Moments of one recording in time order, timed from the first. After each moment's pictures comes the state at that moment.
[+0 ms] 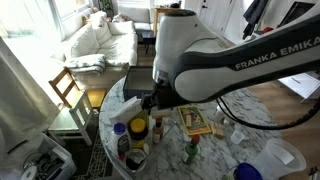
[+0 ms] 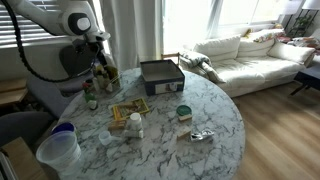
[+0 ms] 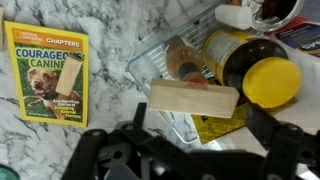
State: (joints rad) arm 0.22 0.28 0.10 -1.89 -0.09 2.31 0.72
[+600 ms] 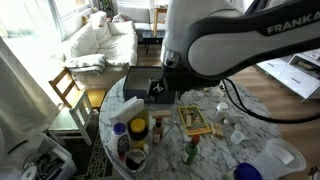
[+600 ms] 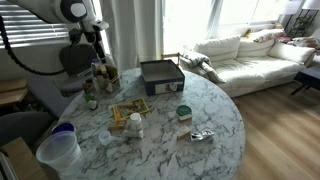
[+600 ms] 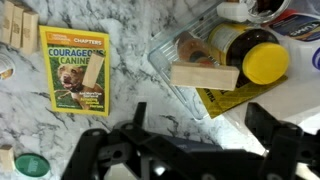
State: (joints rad) arm 0.20 0.17 0.09 -1.90 -0.07 2.20 0.73
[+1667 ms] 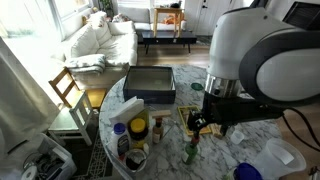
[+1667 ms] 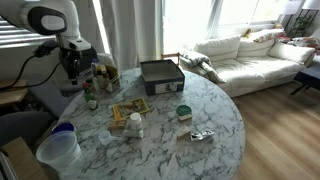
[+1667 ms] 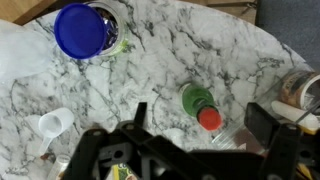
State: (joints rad) arm 0.16 -0.13 0.11 -2.33 0.14 2.10 0.75
